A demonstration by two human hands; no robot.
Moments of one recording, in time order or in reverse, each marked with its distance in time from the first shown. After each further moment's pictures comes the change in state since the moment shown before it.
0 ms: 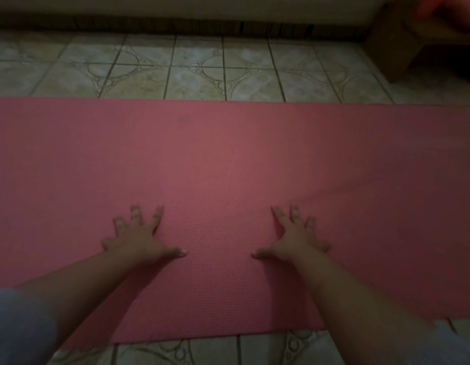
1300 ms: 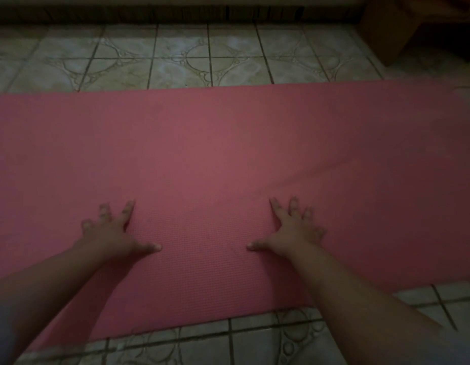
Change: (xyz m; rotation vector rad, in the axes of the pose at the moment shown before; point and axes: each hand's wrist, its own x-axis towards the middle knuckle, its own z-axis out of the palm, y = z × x) left_hand 0.030 -0.019 -0.018 0.020 0.028 -0.045; right_hand 0.021 0.009 -0.004 -0.010 0.063 -0.007
